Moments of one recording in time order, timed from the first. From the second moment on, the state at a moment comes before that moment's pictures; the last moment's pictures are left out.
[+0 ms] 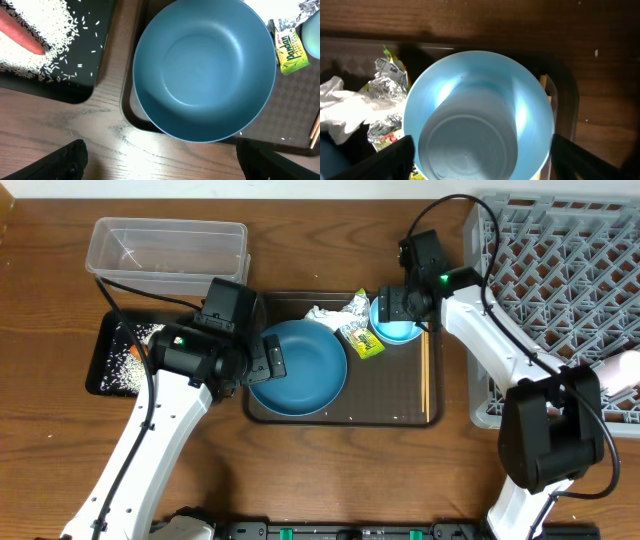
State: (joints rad) left arm -0.30 1.35 1.25 -1.15 -0.01 -0.52; right arm 0.34 1.94 1.48 -0.69 0.04 0.31
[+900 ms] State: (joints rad) left arm -0.30 1.35 1.25 -1.15 -0.01 -0.52; right arm 0.36 1.96 1.48 -0.69 0.08 0.31
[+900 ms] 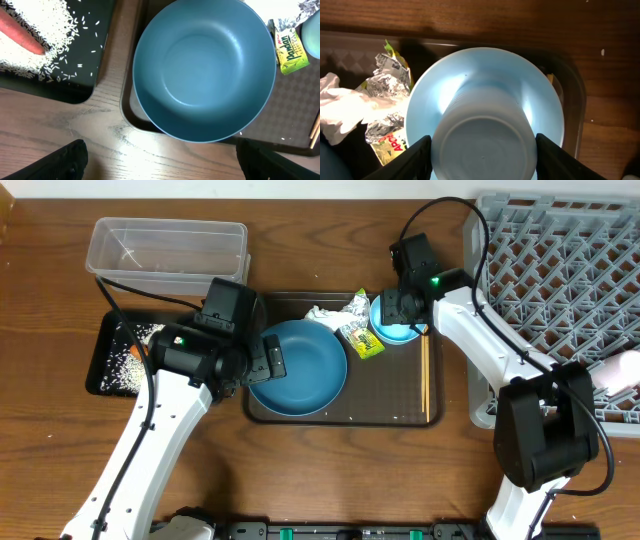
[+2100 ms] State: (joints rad) left arm -0.30 1.35 1.25 -1.15 -0.01 -0.52; right arm -0.32 1.74 1.85 -1.05 0.15 0.28
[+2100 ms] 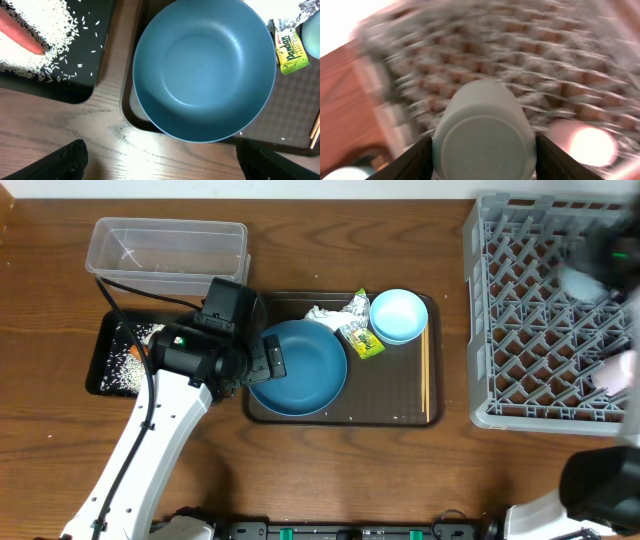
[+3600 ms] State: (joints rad) left arm -0.30 1.35 1.25 -1.15 -0.01 -0.52; right arm -0.84 1.92 1.85 -0.99 0.02 0.17
